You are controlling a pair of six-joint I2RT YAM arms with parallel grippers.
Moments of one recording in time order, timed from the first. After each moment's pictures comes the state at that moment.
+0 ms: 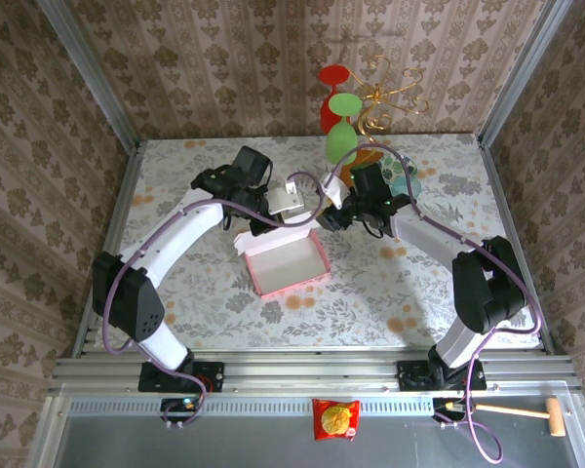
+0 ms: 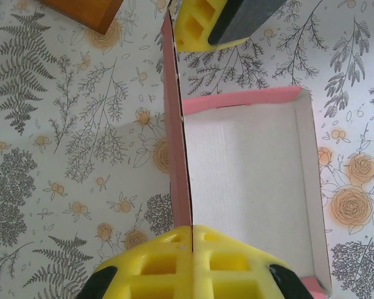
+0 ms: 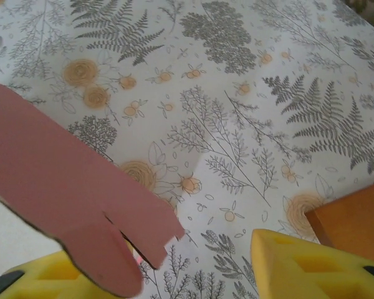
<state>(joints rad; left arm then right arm) -0.60 1.62 1.49 -0.93 0.28 0.73 0.43 1.66 1.17 -0.25 -0.31 -0.43</state>
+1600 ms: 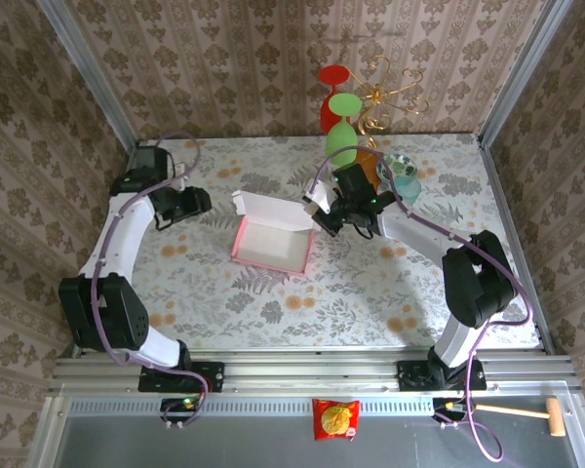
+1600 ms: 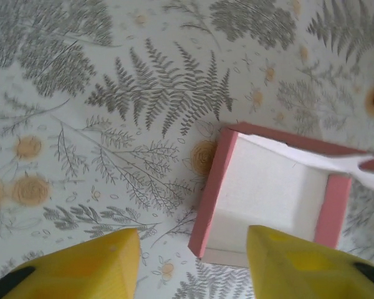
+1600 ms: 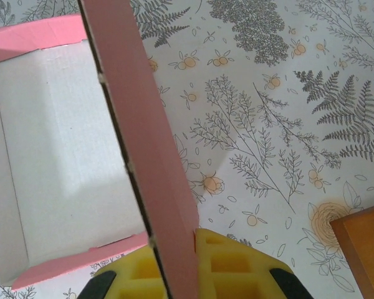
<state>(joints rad) -0.02 1.51 1.34 -0.91 0.33 -0.31 0.50 1.72 1.24 -0.33 -0.23 -0.44</state>
